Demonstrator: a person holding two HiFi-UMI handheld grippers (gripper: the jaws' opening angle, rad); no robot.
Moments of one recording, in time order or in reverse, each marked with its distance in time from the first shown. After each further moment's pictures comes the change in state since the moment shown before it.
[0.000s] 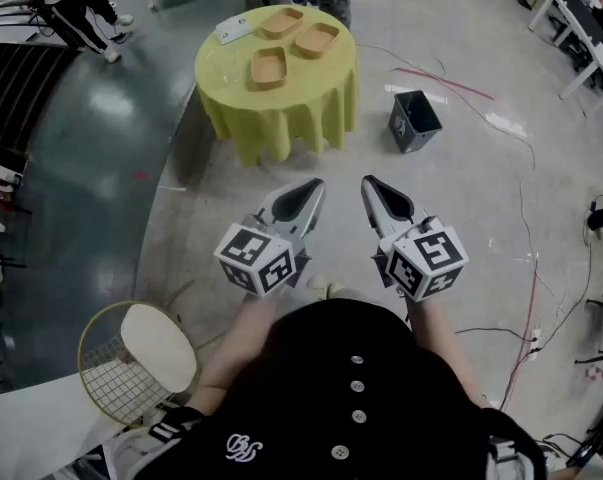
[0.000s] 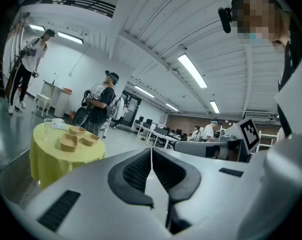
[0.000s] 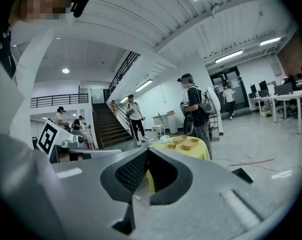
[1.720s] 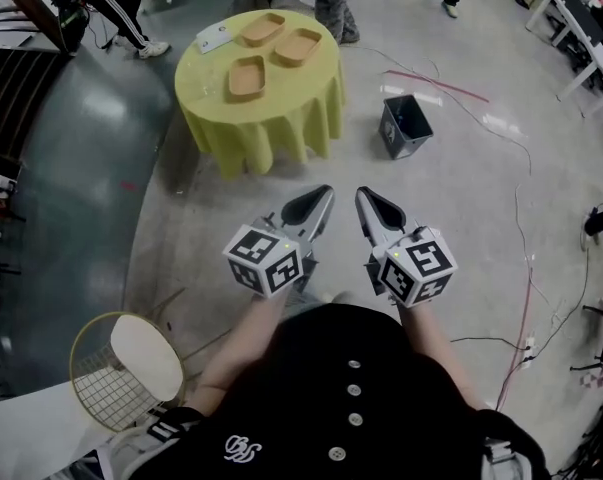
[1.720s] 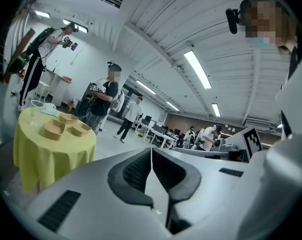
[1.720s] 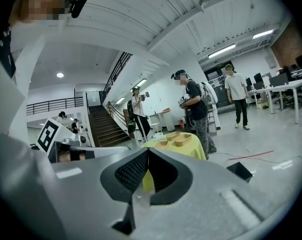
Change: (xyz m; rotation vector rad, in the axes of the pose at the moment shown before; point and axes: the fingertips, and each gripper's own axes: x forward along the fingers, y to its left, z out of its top) left arm 0.086 -0.009 -0.021 -0.085 0.031 -0.024; right arm 0.007 -0.072 -0.018 0.064 0.008 -0.008
